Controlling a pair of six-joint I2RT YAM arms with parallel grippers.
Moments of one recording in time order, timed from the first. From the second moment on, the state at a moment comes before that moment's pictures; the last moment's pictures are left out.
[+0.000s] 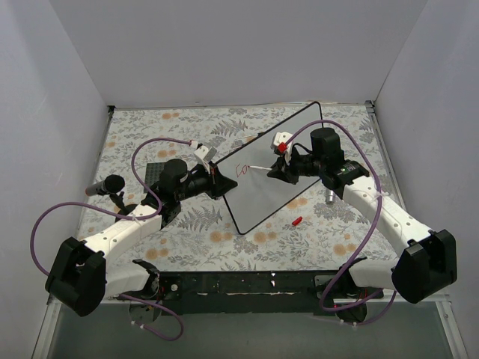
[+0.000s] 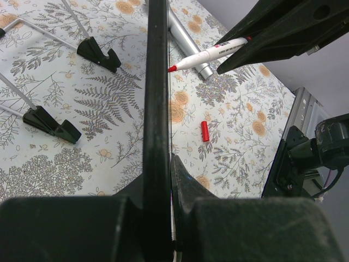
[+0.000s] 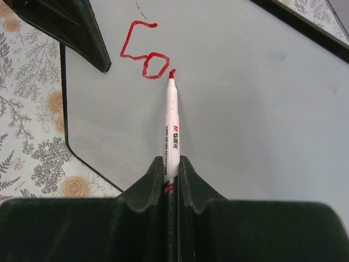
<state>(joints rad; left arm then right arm) -0.54 1.17 0.63 0.33 0.52 -0.34 0.47 1.26 1.02 -0.30 -0.70 -0.49</state>
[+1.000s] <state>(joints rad) -0.54 1.17 0.63 0.33 0.52 -0.34 0.44 1.26 1.00 -0.33 -0.70 -0.52</state>
